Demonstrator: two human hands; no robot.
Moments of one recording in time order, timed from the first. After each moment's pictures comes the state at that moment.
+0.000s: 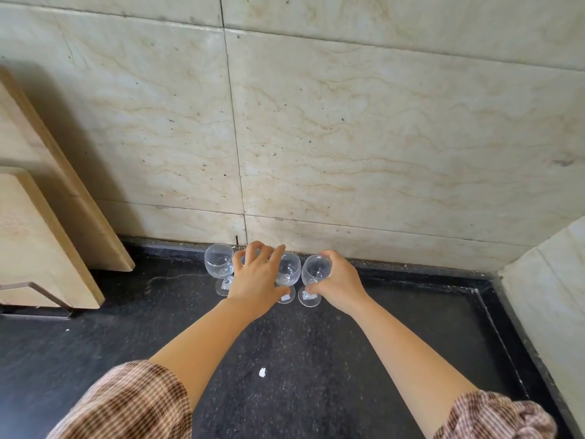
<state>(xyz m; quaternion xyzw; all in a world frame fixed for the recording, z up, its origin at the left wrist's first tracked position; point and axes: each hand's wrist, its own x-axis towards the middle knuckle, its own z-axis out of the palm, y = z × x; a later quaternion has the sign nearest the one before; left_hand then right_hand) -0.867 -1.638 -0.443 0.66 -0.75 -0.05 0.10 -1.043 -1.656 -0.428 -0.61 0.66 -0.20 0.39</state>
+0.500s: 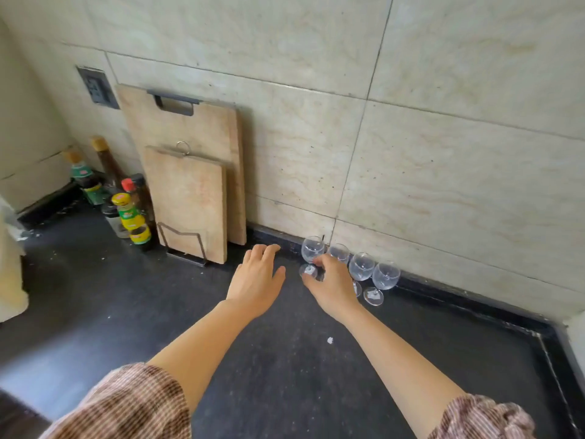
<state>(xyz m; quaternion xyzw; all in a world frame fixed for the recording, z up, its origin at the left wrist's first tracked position) -0.756 -1.480 -0.353 0.76 -0.60 -0.09 0.24 -0.911 -1.541 -0.364 -0.74 0.54 -0.22 0.34</state>
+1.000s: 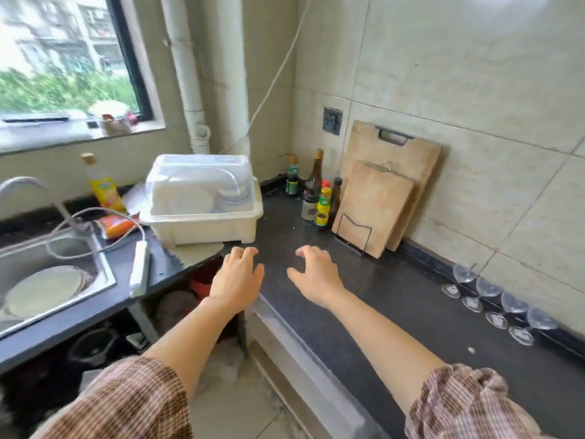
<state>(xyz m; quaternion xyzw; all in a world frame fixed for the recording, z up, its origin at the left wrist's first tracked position) -0.576 -1.088 -0.303 0.90 -0.35 -0.01 0.26 -0.681 -1.226 -0.296 -0.91 0.29 -0.12 0.28</state>
